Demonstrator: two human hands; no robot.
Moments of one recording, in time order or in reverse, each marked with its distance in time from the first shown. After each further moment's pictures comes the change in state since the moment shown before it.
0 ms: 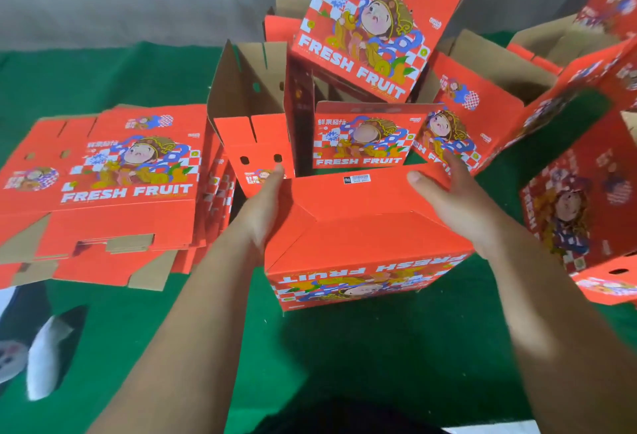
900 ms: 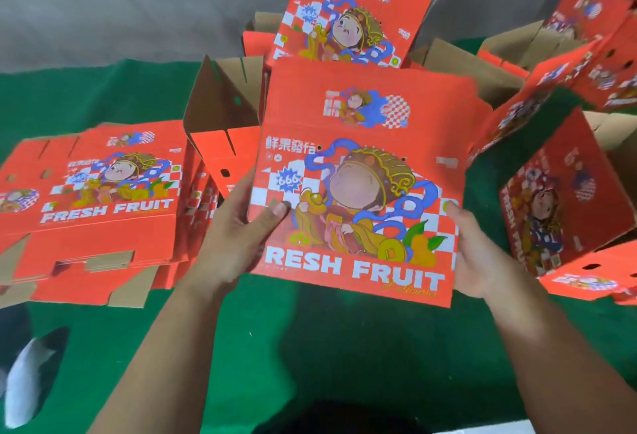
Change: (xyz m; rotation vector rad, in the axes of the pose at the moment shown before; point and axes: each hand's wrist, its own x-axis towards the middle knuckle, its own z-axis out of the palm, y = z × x) left_hand -0.022 -0.020 0.002 0.072 -0.300 0.725; right_hand -0.029 0.063 -0.019 0.900 -0.390 0.345
